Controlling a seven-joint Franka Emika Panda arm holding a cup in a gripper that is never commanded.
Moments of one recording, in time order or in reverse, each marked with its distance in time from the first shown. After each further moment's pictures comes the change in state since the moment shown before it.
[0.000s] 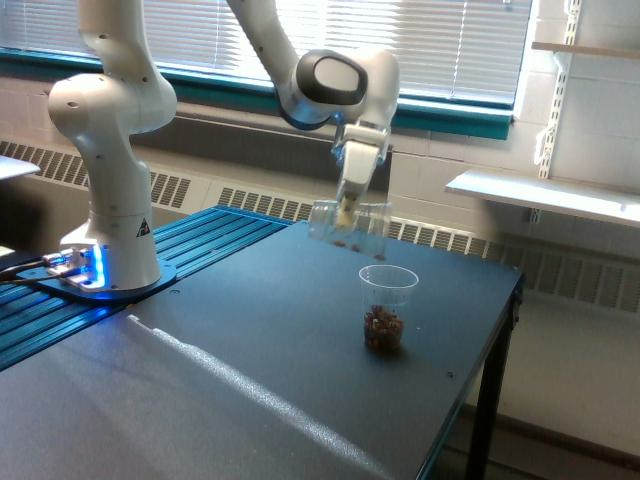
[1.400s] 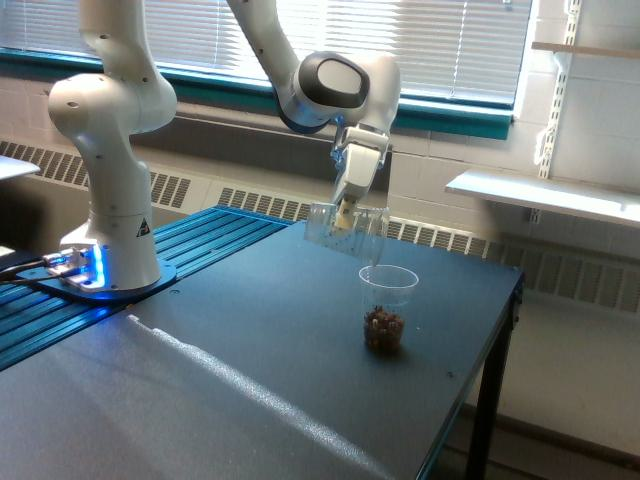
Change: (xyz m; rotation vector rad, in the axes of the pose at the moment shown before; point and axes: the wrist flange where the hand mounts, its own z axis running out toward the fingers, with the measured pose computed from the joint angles) arm -0.009 0.000 0.012 -0.048 -0.009 -0.062
